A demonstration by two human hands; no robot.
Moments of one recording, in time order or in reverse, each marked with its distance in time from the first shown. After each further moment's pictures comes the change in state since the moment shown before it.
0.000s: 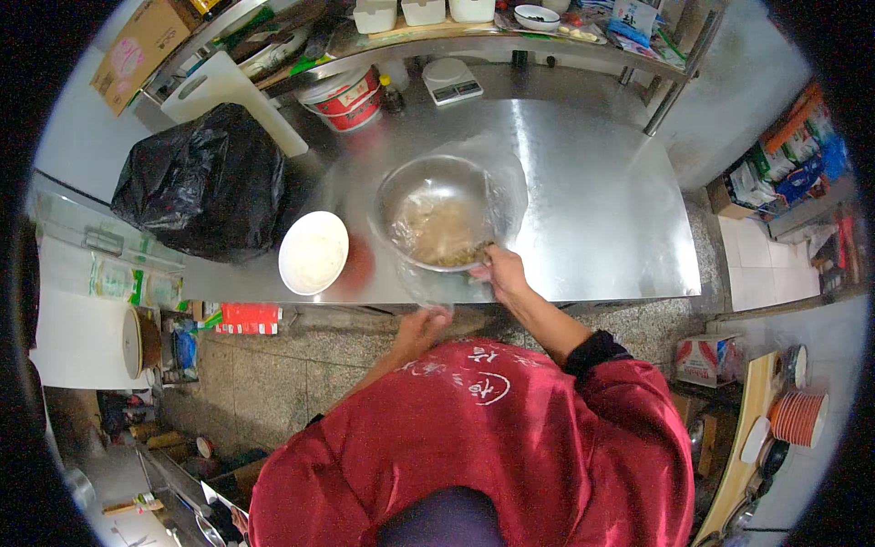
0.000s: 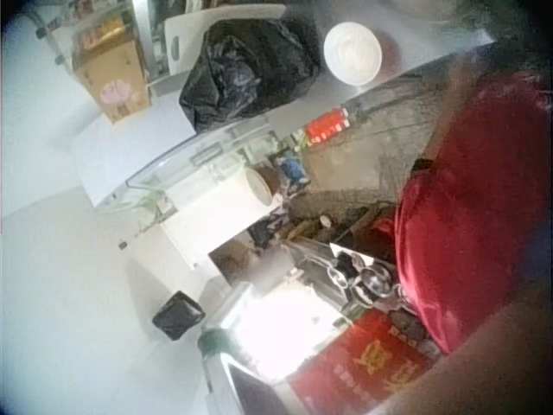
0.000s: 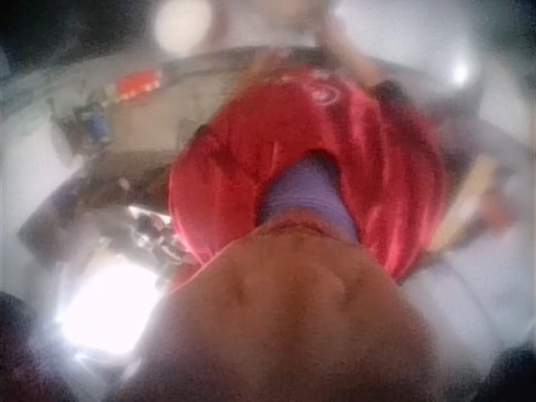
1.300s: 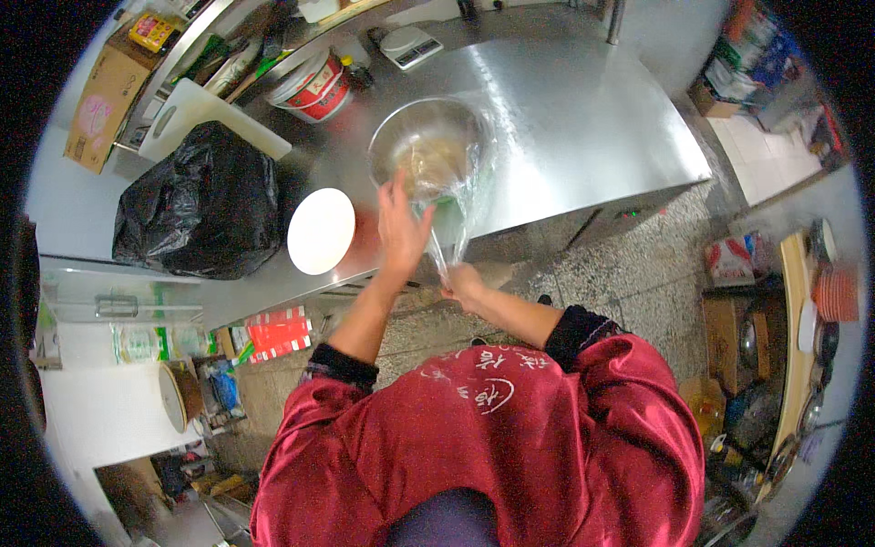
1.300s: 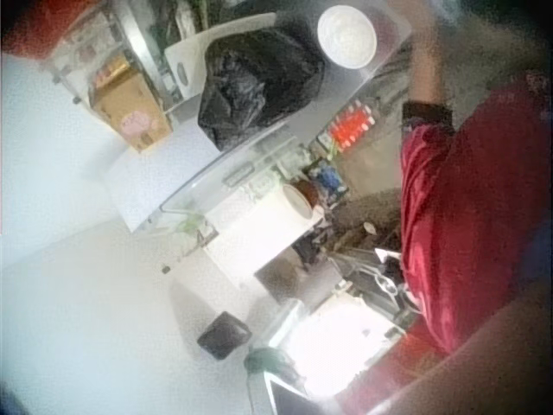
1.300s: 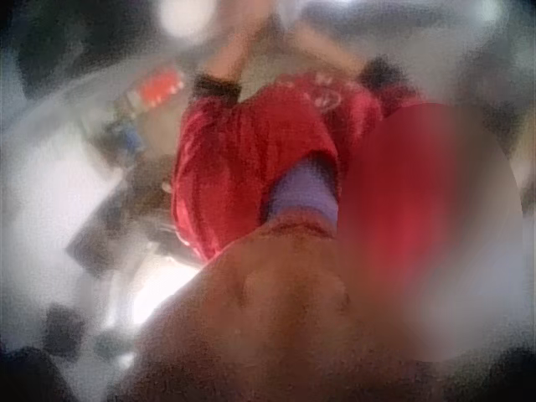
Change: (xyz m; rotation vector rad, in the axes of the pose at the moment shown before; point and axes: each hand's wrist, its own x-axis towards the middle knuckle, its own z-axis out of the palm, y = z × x) left_hand 0.073 0.045 -0.088 0.613 0.359 0.230; right_hand -0.056 0.183 0.087 -0.056 0.092 0.299
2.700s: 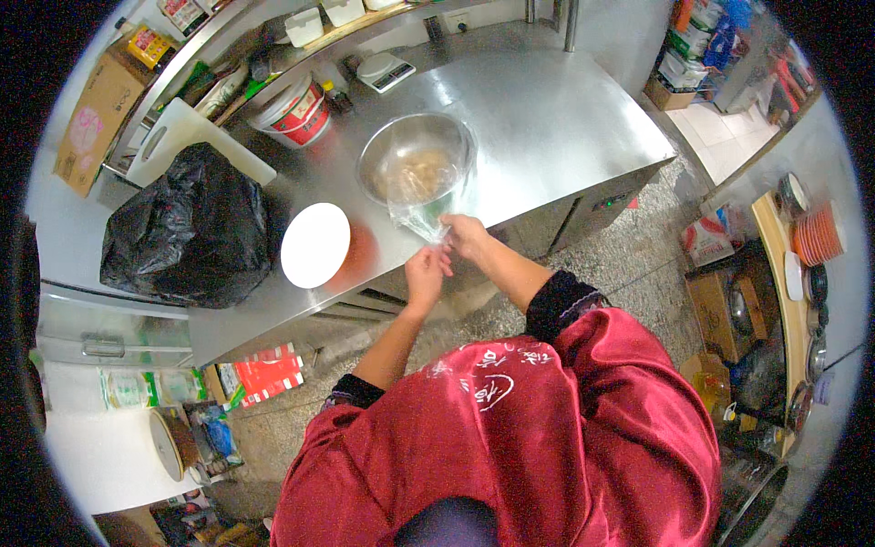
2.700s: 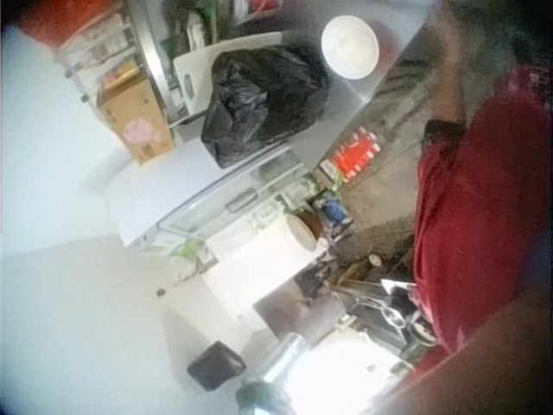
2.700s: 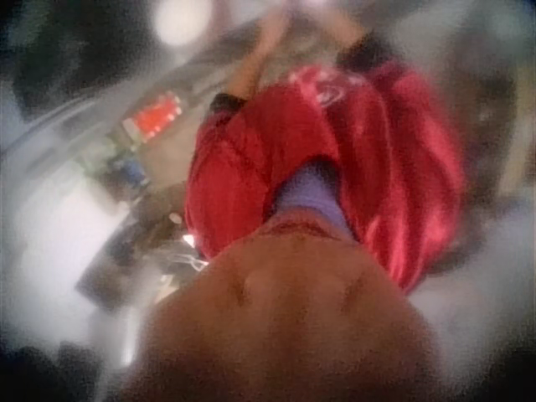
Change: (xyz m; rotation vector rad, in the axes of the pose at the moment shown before) left_hand -0.073 -0.031 0.074 -0.872 -0.211 -0.301; right_hand 0.043 -0.108 -0.018 0.195 -0.066 -0.210
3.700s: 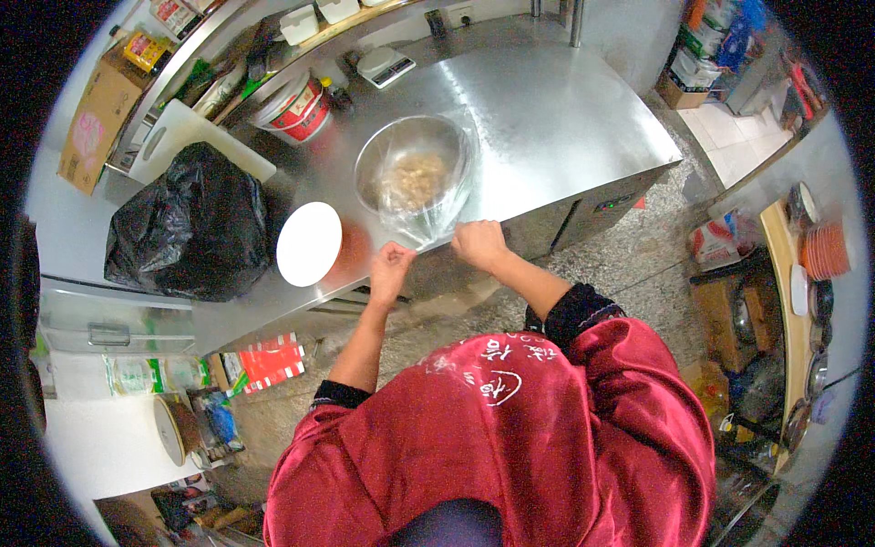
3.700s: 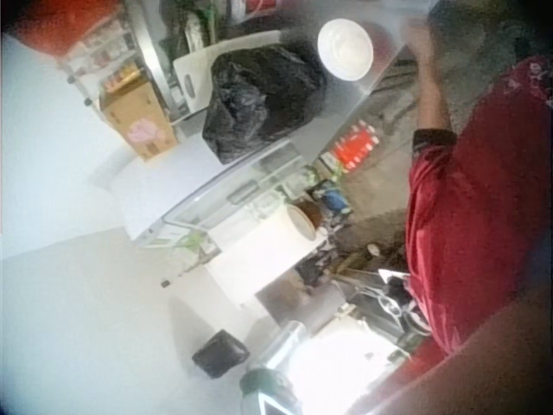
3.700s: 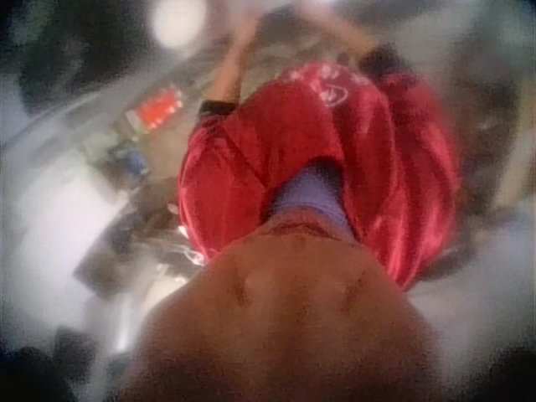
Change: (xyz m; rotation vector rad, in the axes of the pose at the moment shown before) left_hand 0.001 0.001 -0.051 0.268 0.005 -0.126; right_hand -0.055 -0.013 -0.036 -1.873 0.188 -0.846
